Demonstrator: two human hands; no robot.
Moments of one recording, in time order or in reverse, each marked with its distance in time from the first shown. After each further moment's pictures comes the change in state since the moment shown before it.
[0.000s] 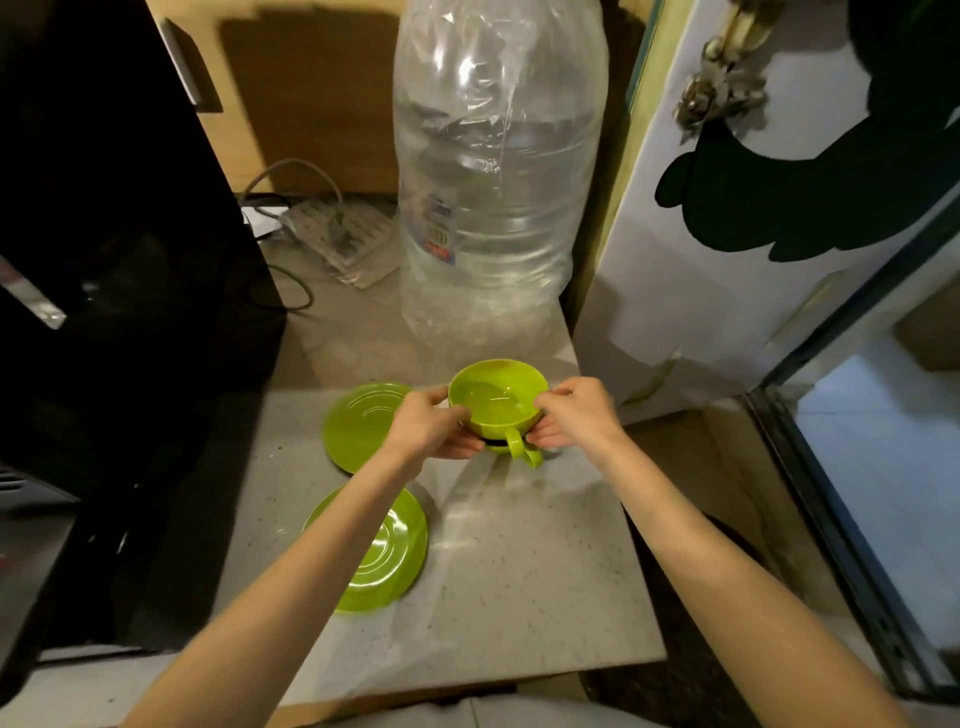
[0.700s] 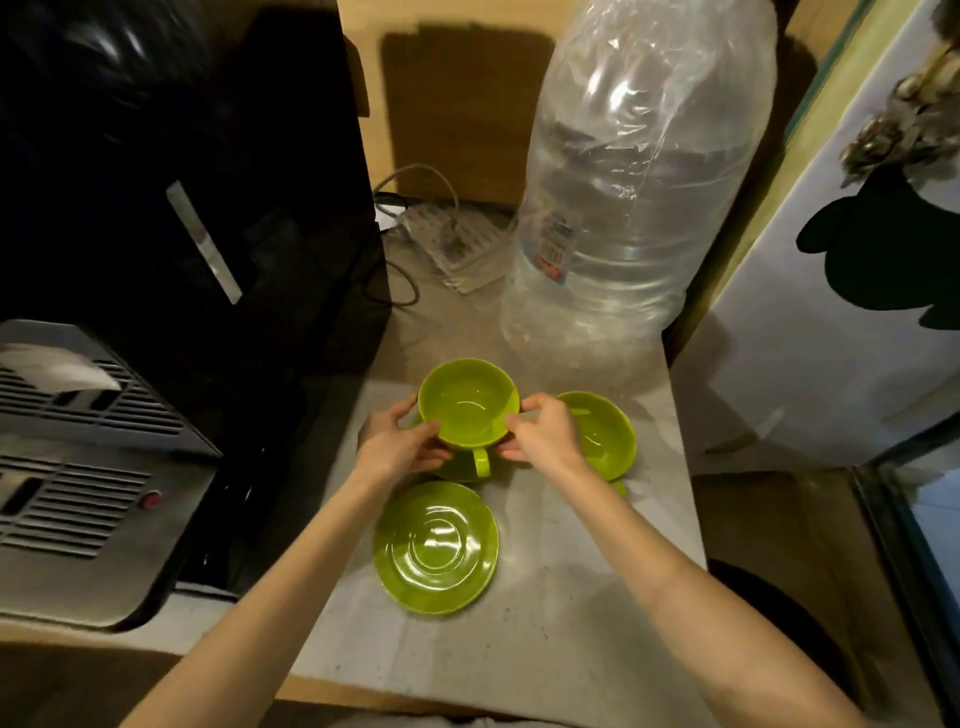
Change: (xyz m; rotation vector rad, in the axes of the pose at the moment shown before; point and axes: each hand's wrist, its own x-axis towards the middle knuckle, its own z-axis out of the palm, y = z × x) left_hand -0.022 -0.036 -0.094 -0.245 0.394 -0.008; right_hand -0.002 -0.023 0.115 -0.010 -0.197 -0.086
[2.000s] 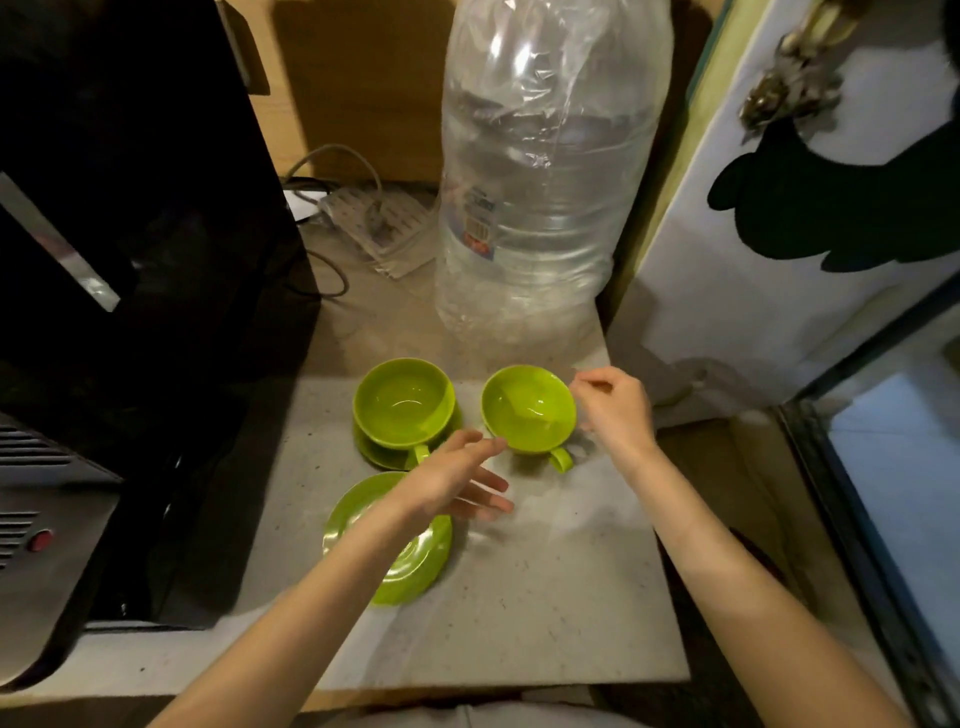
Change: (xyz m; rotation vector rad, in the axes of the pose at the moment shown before) left_hand -0.057 -0.001 0.074 0.216 -0.518 -0.219; right_hand -0.005 0.030 -0.111 -0.059 0.400 -0.115
